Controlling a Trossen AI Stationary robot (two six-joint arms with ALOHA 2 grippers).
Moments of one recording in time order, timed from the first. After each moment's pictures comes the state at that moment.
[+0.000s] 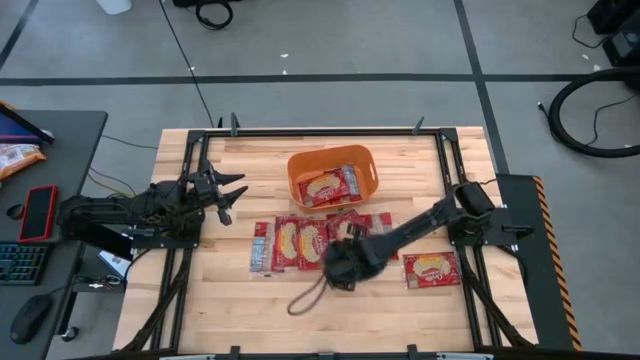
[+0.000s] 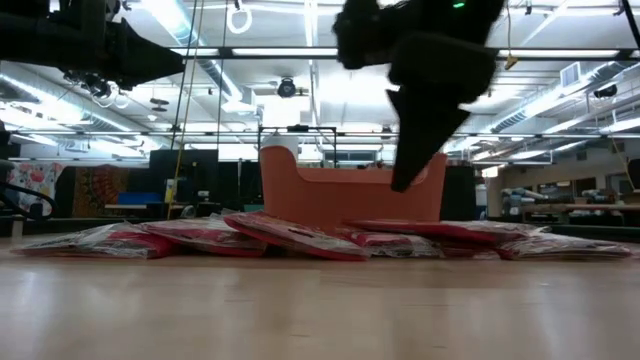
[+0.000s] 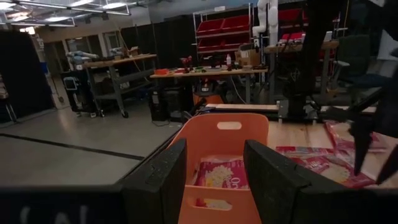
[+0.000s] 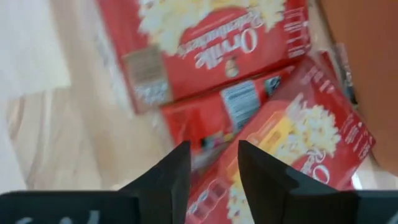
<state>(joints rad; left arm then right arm) 0.02 0.25 0.18 0.12 -0.41 0.11 0.40 2.01 1.50 -0.90 0.40 0.60</state>
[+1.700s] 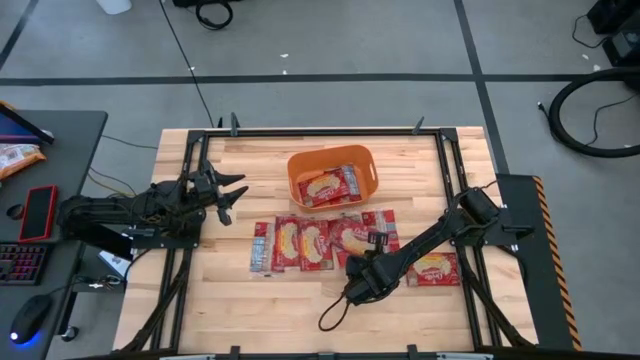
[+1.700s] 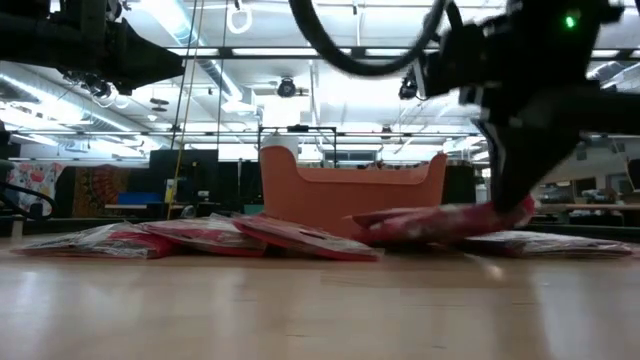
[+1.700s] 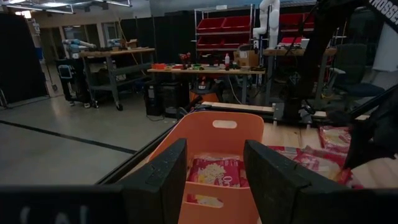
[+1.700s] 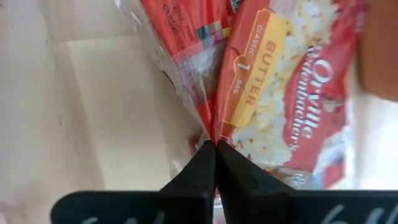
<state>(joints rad) 0.02 0.25 0.18 0.11 -0.41 0.04 0.51 2.01 1.42 -1.13 0.40 0.69</state>
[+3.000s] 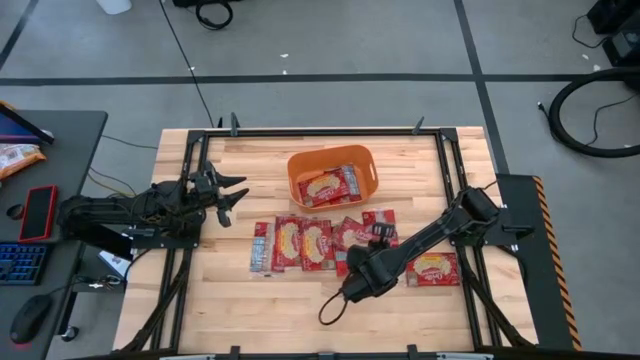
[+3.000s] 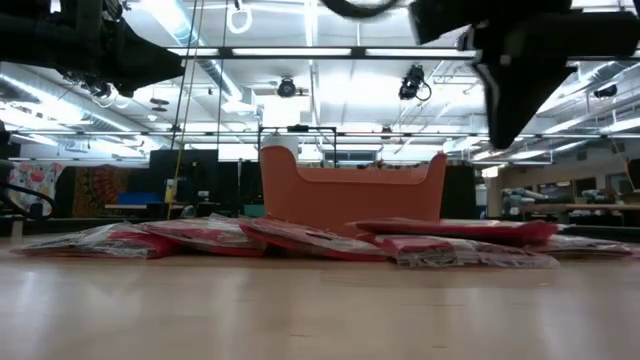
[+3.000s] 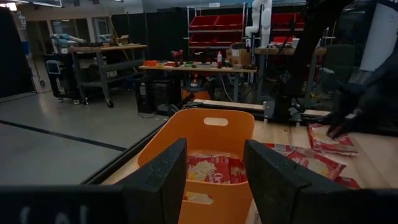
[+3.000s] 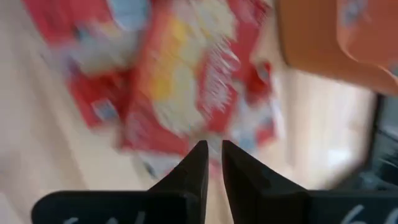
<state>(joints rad) 0.02 0.25 0.18 0.09 -0.37 0.01 0.50 2.01 1.61 -1.42 0.42 0.76</state>
